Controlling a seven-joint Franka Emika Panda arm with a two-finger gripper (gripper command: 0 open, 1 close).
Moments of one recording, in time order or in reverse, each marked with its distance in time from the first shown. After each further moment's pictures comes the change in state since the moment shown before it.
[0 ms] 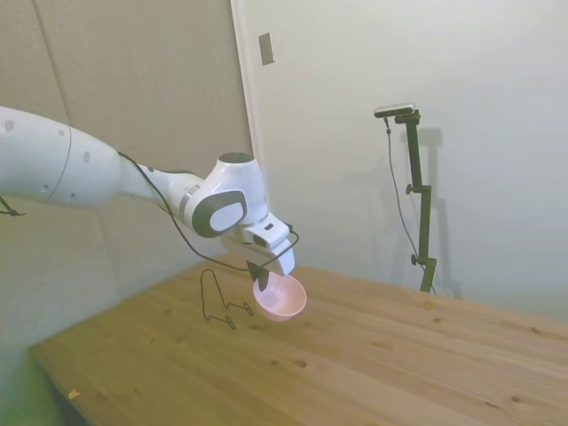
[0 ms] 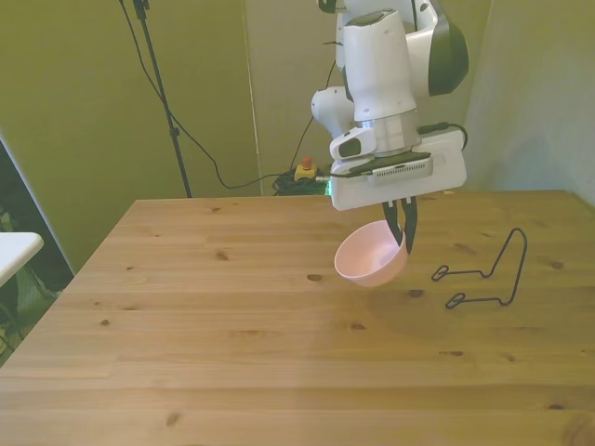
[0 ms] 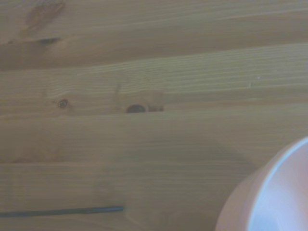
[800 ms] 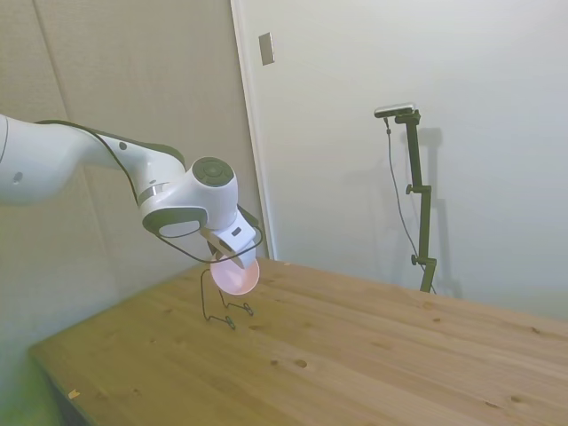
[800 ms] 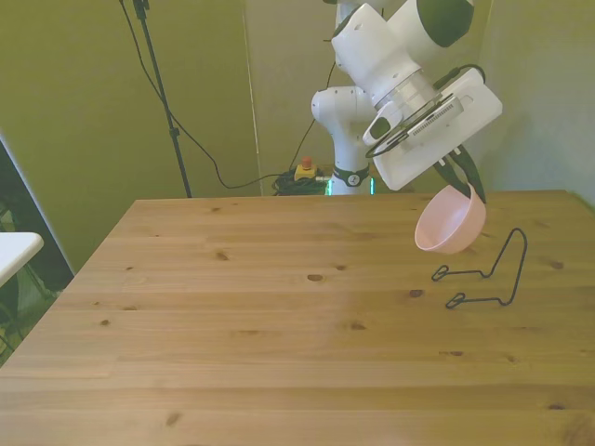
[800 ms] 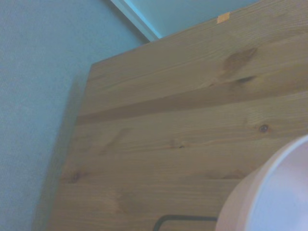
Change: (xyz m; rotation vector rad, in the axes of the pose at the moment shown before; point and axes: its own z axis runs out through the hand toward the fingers) arm -0.070 -0.006 -0.034 0.451 -0.186 0.002
